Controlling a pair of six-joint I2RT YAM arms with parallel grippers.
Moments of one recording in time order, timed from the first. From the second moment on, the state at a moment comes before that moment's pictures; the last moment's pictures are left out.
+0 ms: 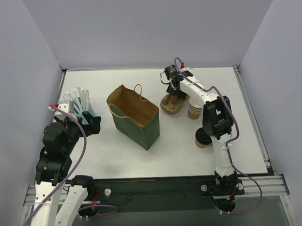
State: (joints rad) left arm -0.16 0.54 0.86 -0.55 0.04 -0.31; right arm 0.43 2.19 1.88 -0.80 0.48 0.80
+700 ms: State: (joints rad) left arm -0.16 0.54 0.86 -0.55 0.04 -0.31; right arm 0.43 2.21 1.89 -0.80 0.50 0.79
